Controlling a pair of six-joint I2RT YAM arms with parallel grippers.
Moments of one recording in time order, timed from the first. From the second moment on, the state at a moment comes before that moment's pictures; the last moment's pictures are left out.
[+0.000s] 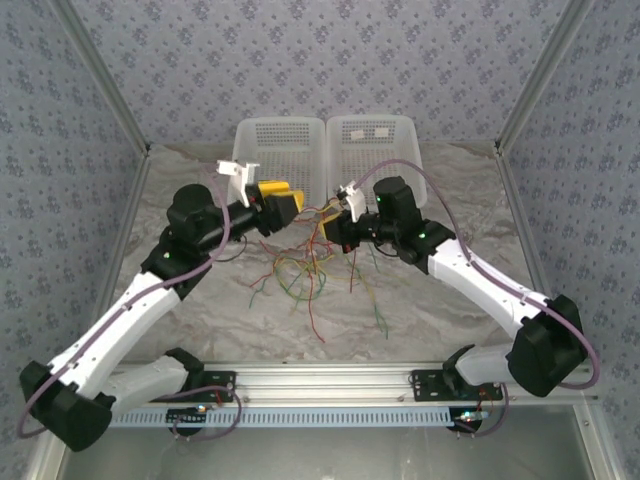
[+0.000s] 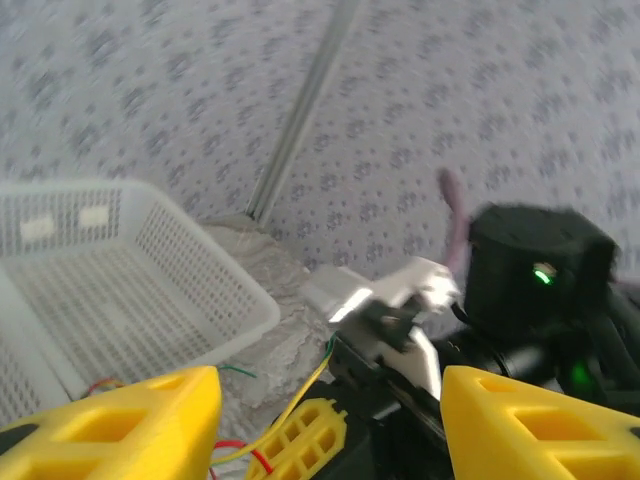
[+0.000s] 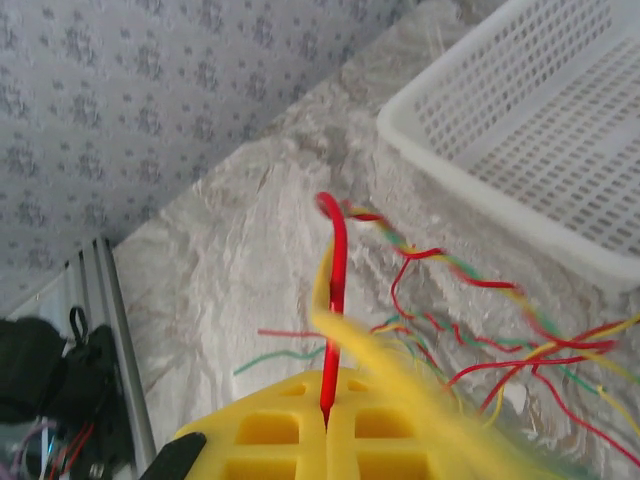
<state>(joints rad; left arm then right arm) -0.61 1.01 1.00 0.00 0.39 -0.39 0.61 1.33 1.06 -0.23 -0.54 0.14</state>
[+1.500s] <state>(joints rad) -0.56 1.20 0.98 0.01 0.60 -0.13 0.63 1.24 1.08 -0.45 -0.51 -0.06</state>
